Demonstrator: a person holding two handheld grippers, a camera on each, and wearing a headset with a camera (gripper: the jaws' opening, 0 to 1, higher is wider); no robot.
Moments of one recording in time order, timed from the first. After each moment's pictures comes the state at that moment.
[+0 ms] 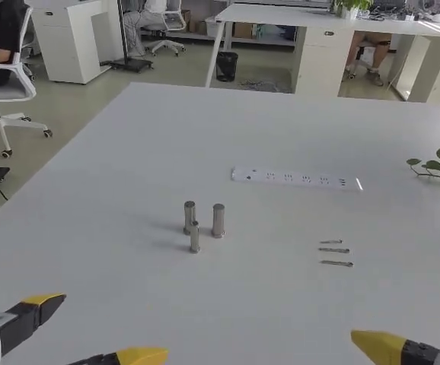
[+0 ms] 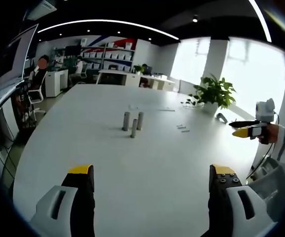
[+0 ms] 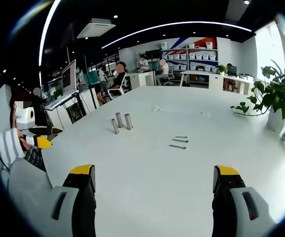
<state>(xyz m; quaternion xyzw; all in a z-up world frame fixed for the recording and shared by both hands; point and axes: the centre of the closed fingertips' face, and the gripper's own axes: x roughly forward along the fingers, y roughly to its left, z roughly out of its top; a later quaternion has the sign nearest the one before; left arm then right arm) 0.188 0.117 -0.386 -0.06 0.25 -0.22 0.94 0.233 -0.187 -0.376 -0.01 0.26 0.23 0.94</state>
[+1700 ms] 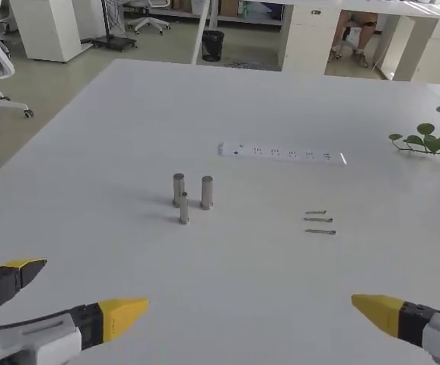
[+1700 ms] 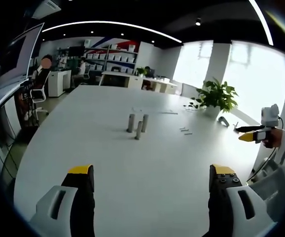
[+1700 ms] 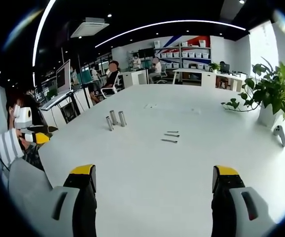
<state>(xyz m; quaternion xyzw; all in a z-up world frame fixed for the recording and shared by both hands) 0.188 0.129 -0.383 -0.07 0.24 -0.21 0.94 0.213 -0.207 -0.375 -0.02 0.27 0.19 0.94</state>
